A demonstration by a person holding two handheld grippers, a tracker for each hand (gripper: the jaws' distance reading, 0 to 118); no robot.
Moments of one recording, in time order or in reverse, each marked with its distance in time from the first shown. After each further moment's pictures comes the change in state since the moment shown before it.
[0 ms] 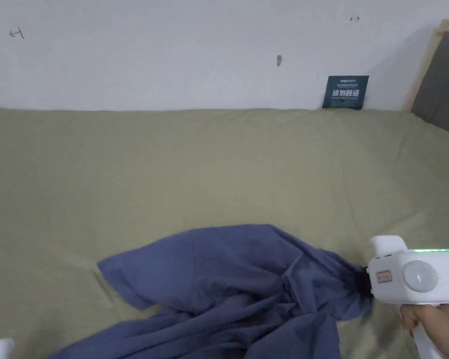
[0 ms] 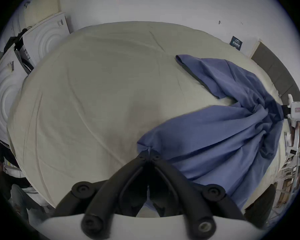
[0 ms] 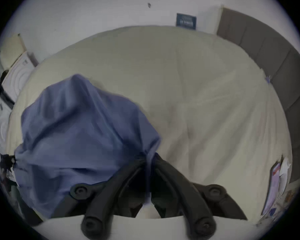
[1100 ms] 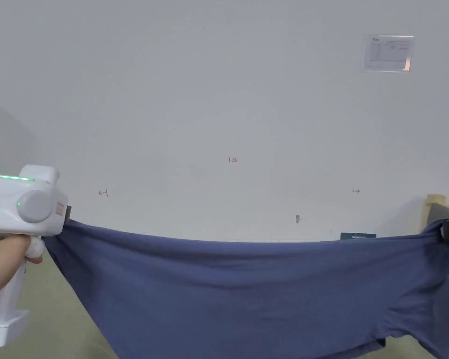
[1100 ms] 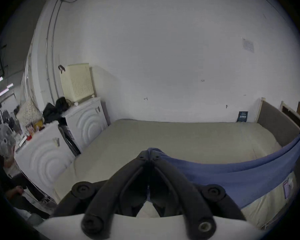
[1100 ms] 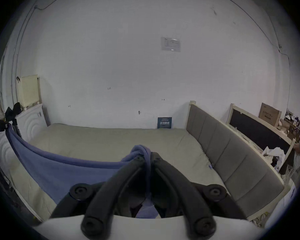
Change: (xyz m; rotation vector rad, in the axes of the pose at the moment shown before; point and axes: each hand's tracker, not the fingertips) left arm 0.006 0.217 0.270 0.664 0.284 -0.043; right arm 0.037 0.133 0.338 0.620 -0.073 -0.021
